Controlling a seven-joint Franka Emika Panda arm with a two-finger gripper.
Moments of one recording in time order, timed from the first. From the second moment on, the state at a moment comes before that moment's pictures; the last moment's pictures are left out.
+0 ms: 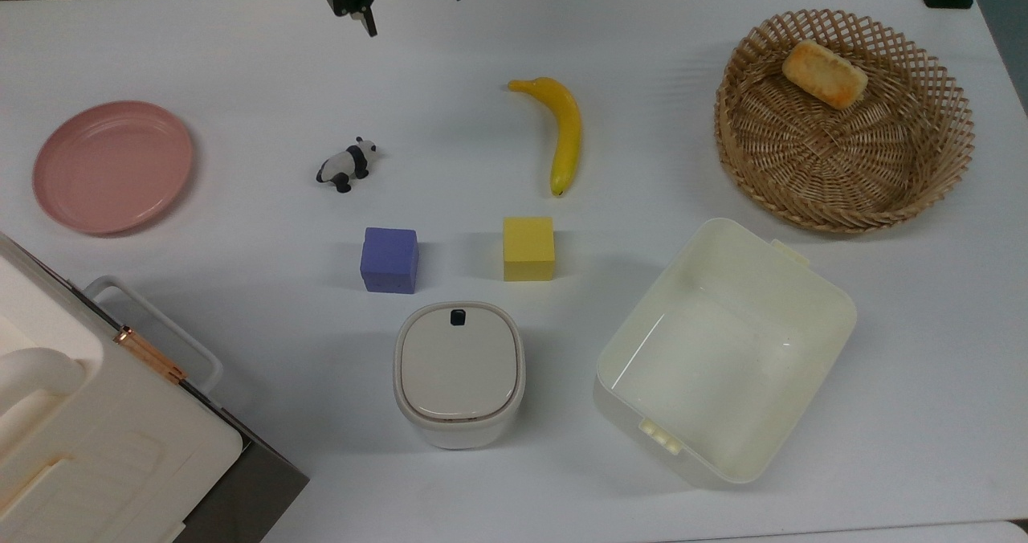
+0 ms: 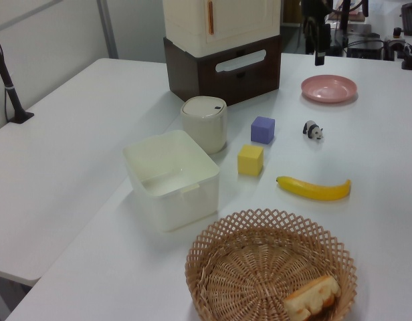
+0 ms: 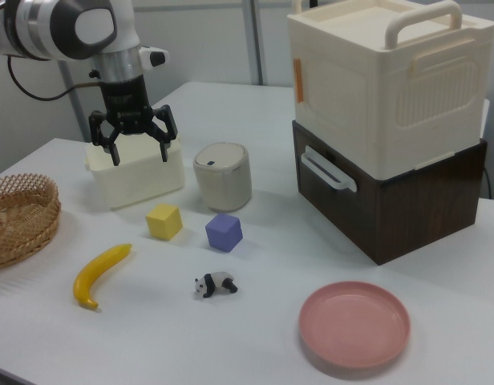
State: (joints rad) arm -0.02 0.00 0.05 -1.65 -0.01 1.62 -0.51
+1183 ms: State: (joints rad) arm -0.19 0.25 0.04 -1.65 -0.23 2.22 -0.86
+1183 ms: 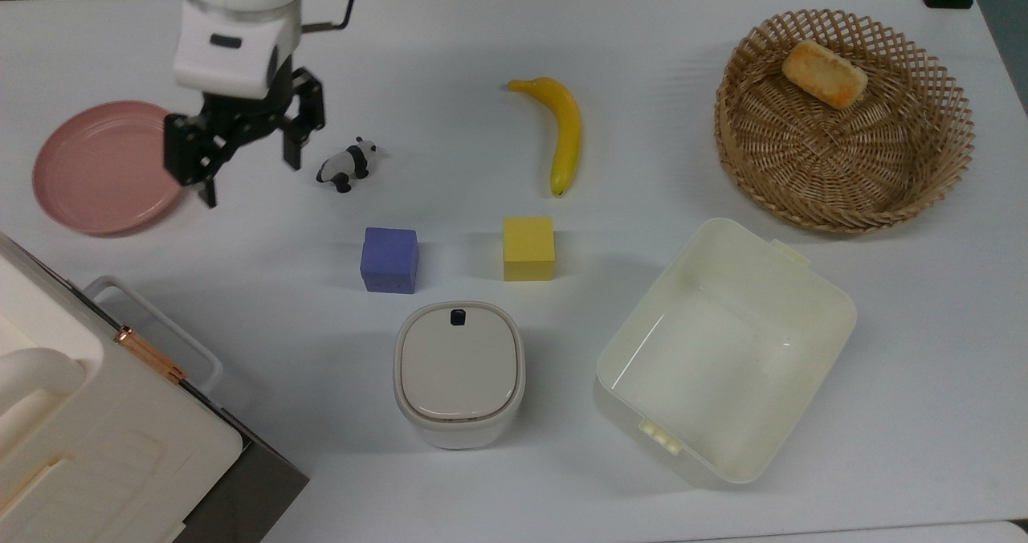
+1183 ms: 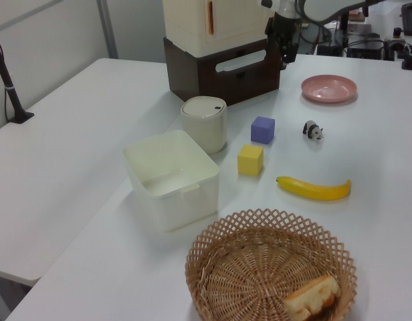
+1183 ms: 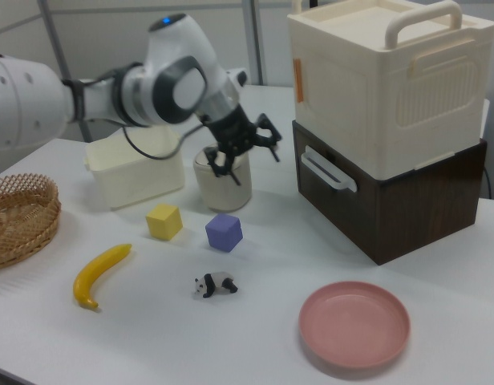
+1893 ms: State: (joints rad) arm -0.30 0.43 0.04 -1.64 -0.40 2.62 -0.94
